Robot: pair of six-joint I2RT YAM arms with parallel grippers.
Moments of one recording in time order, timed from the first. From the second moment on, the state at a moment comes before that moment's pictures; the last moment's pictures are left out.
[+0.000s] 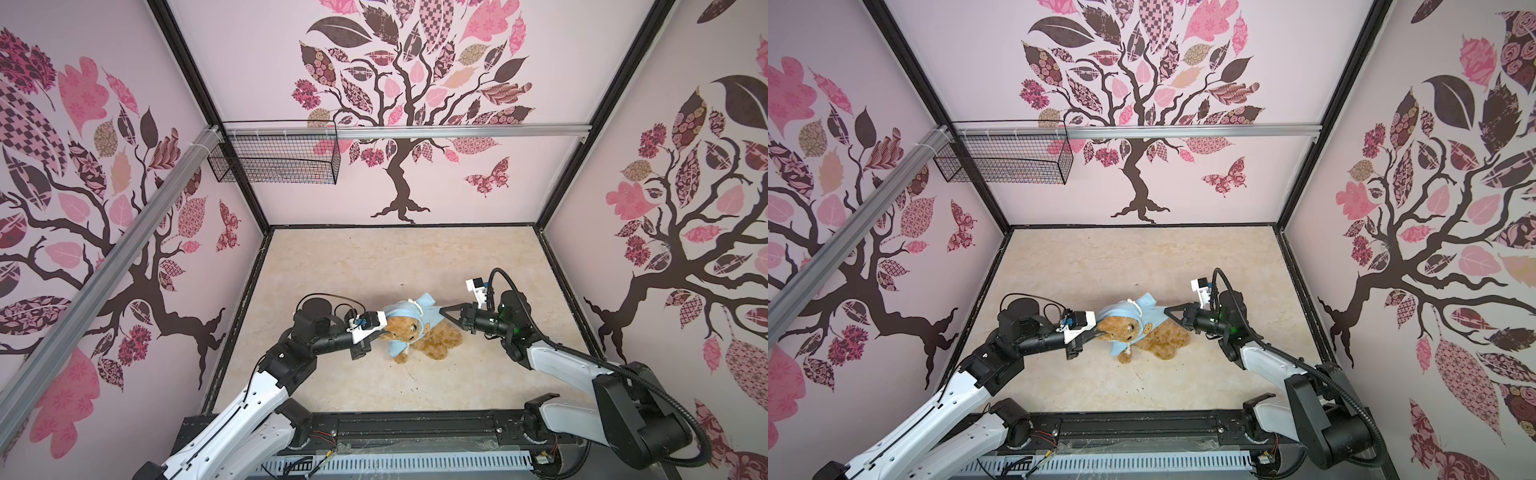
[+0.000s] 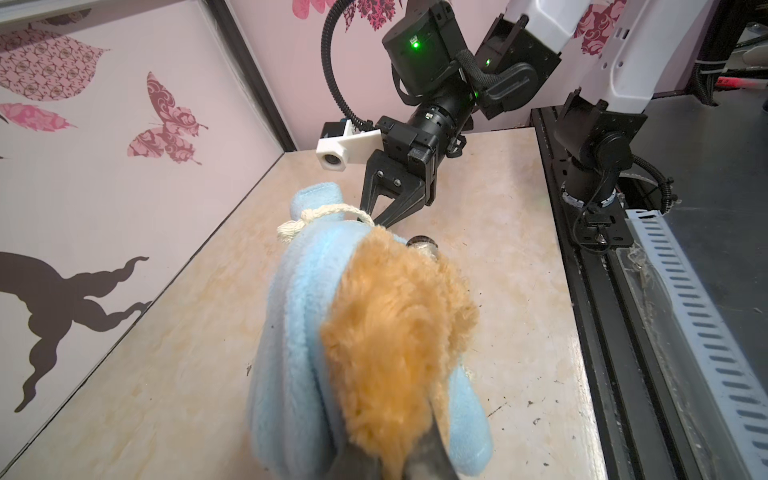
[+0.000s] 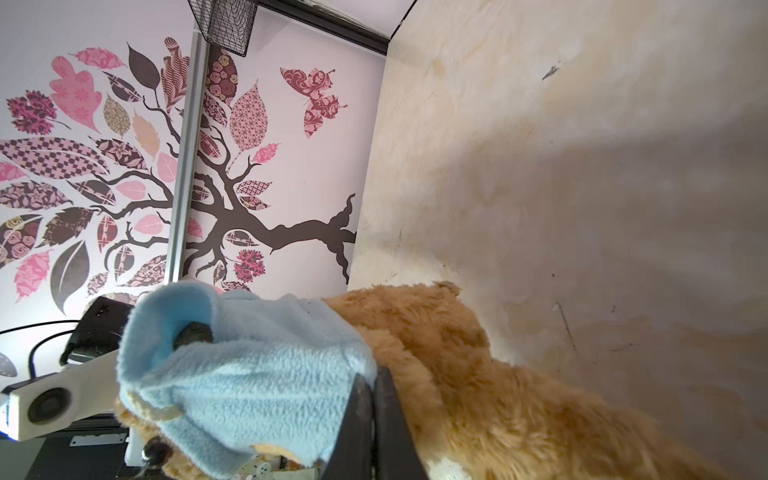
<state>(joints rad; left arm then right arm) -0.57 0.75 0.61 -0.20 0.64 0.48 0.31 1.25 0.36 0.62 -0.81 1.06</state>
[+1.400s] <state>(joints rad) -0.44 0.91 0.67 -0.10 0.31 -1.40 1.07 1.22 0.34 0.70 -0.08 0.14</state>
